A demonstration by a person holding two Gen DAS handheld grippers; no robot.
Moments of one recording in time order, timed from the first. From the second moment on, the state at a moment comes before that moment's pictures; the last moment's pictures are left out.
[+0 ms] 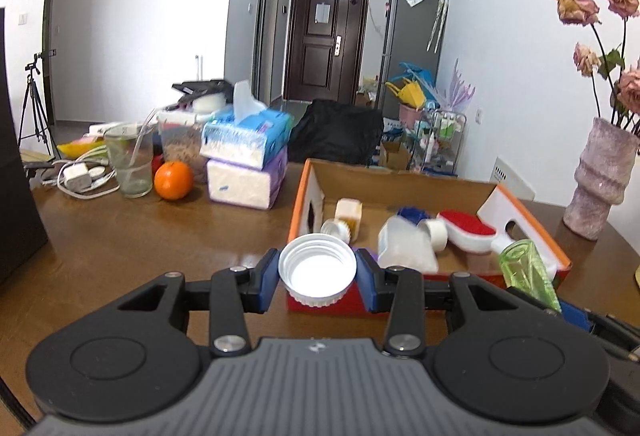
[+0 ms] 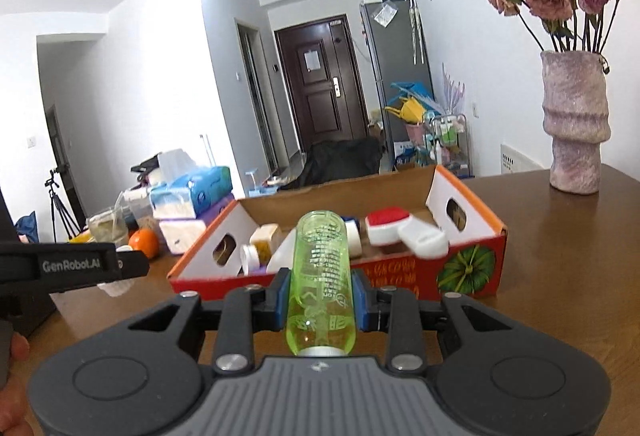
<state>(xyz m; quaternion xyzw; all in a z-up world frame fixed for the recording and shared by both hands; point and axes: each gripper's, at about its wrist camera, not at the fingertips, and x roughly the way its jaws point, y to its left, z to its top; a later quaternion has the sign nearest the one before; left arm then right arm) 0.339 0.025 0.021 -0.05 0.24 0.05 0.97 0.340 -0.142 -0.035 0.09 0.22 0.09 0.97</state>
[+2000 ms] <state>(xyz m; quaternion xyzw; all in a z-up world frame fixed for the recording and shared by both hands) 0.502 -0.017 0.005 -0.03 0.23 0.03 0.97 0.488 -0.151 -0.038 0.06 0.21 0.09 0.97</state>
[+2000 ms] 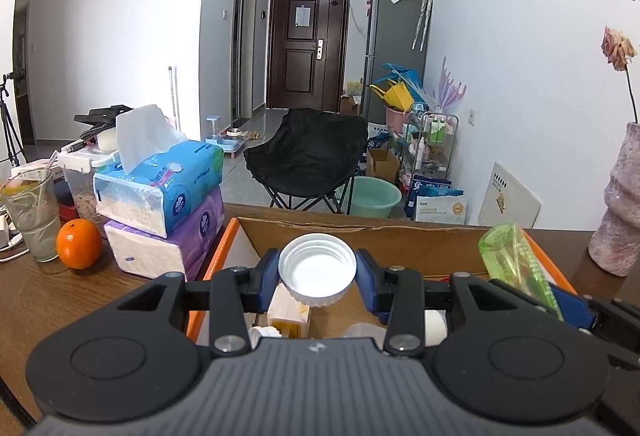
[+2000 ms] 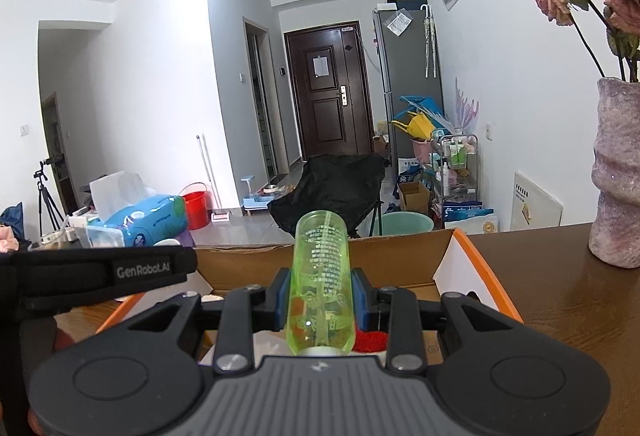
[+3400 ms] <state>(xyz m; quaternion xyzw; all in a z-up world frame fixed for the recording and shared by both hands) 0.457 -0.003 0.026 -0.01 0.18 0.07 0.98 0.445 -0.172 -0.005 0.02 0.17 0.03 0.99</state>
